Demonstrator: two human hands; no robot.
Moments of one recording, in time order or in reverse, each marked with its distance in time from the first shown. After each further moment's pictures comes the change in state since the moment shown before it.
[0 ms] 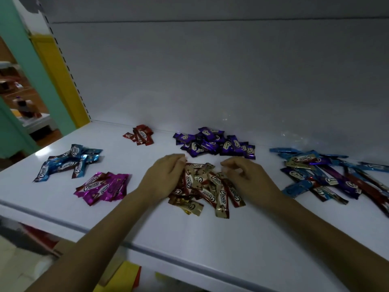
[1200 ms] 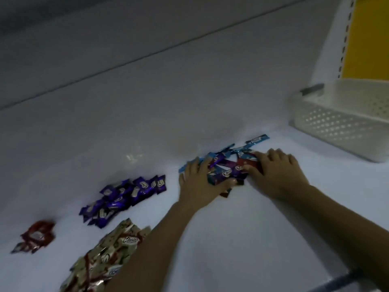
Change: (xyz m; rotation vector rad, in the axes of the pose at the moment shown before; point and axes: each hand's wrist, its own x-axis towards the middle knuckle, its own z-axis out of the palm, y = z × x) left_hand 0.080 0.196 0.178 0.192 -0.295 0.368; right_hand -0.108 0.136 -0.145 -0.763 0.511 0.598
